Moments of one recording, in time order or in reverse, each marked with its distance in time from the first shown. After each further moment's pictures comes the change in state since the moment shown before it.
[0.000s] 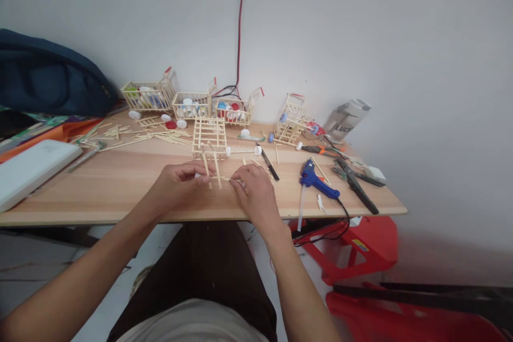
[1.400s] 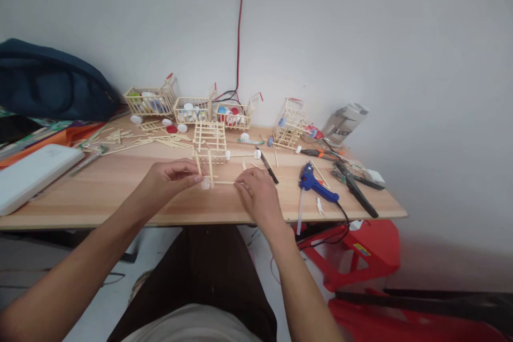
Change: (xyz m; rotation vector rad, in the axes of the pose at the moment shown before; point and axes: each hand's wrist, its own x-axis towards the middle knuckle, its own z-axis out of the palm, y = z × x) left_hand -0.001 0.020 -0.015 0.052 -0.023 0.038; right_hand -0.003 0.016 -0.002 -0.024 -0.025 0.002
